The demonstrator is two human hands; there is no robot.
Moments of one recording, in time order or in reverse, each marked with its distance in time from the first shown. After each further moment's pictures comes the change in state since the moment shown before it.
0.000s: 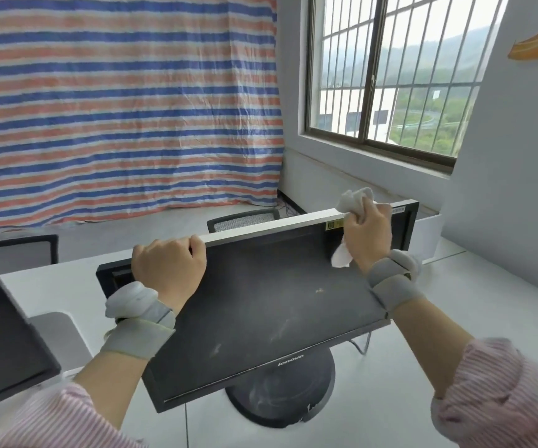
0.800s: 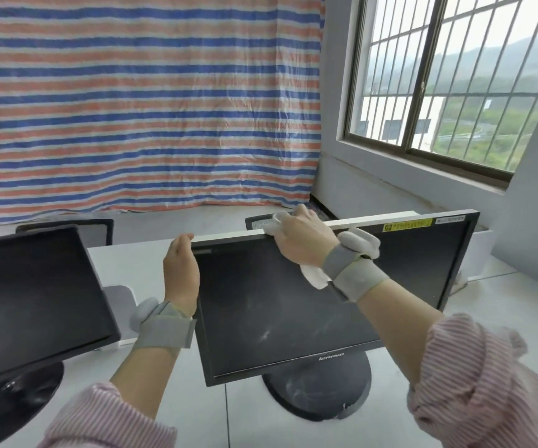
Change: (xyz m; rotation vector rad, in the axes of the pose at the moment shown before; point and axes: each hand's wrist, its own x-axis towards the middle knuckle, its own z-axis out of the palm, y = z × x) left_hand -0.018 -0.074 -0.012 -0.910 -0.049 -0.658; right_hand -0.080 -0.133 0.061 -0.495 -0.718 -0.533
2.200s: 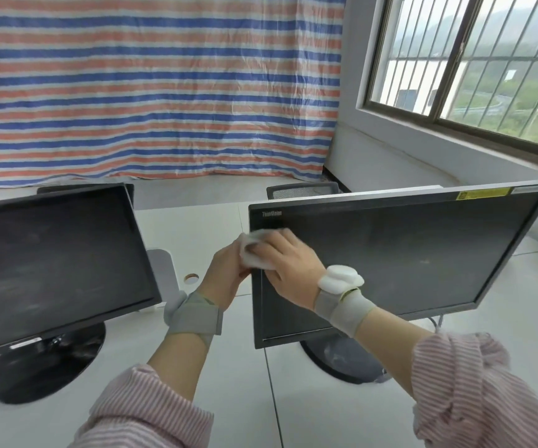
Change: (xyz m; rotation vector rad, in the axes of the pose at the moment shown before) left_hand 0.014 -0.067 -0.045 -0.354 -0.548 -0.289; right_hand -0.002 -0.067 0.144 0.084 0.354 -0.553
